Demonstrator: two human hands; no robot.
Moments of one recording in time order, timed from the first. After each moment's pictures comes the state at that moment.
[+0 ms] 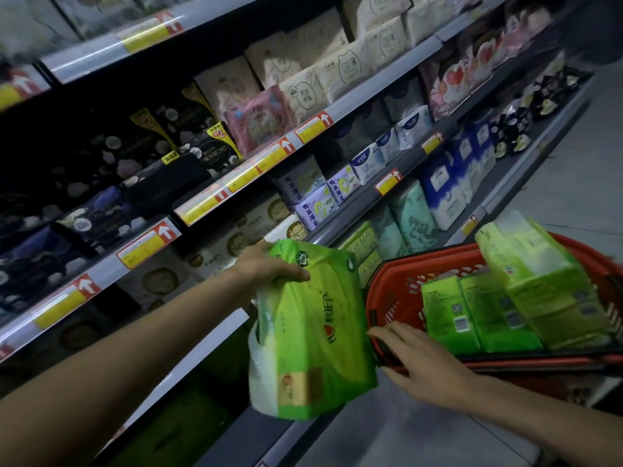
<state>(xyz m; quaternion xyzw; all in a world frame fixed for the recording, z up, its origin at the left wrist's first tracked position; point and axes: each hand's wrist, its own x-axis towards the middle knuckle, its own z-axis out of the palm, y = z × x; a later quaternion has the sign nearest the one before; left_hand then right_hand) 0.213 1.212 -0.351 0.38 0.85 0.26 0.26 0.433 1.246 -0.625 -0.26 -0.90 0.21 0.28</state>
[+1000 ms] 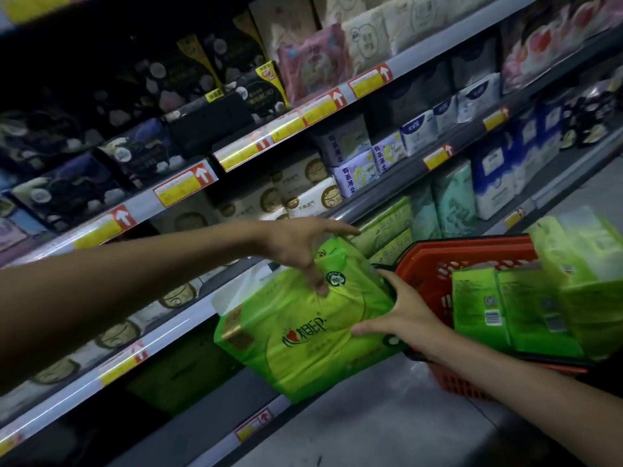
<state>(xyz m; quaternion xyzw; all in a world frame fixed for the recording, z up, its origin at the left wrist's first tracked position) 0.195 1.204 -0.347 0.70 0.67 -0.10 0.21 0.364 1.248 -0.571 -0.29 -0.64 0.65 0.30</state>
